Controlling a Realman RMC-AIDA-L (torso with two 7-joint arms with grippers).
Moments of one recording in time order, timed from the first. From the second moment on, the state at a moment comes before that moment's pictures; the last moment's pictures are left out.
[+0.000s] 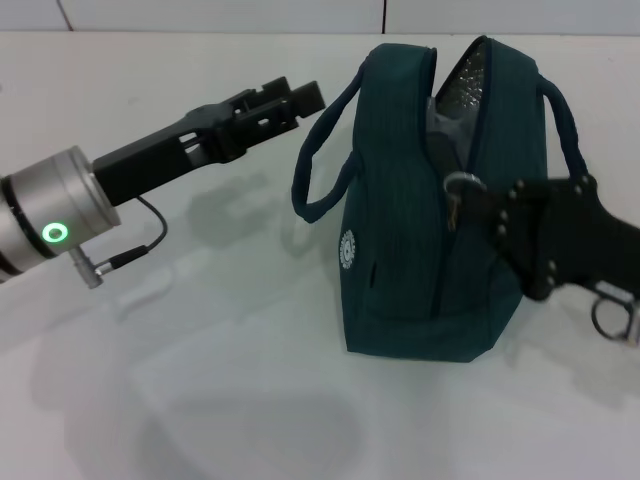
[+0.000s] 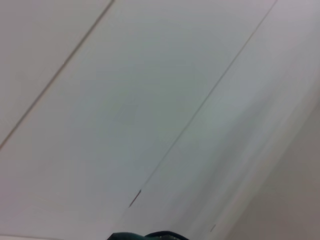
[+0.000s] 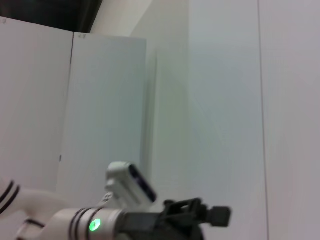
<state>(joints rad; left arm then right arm) -0.36 -2.08 1.12 0.64 1.21 1.46 -1.63 0.42 2.02 -1.55 -0.35 -0.81 -1.62 0.64</state>
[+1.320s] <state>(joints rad) -0.31 -2.08 1.06 0.61 1.24 1.51 -1.52 0.60 2.03 -1.58 -0.34 -0.61 -1.46 0.73</state>
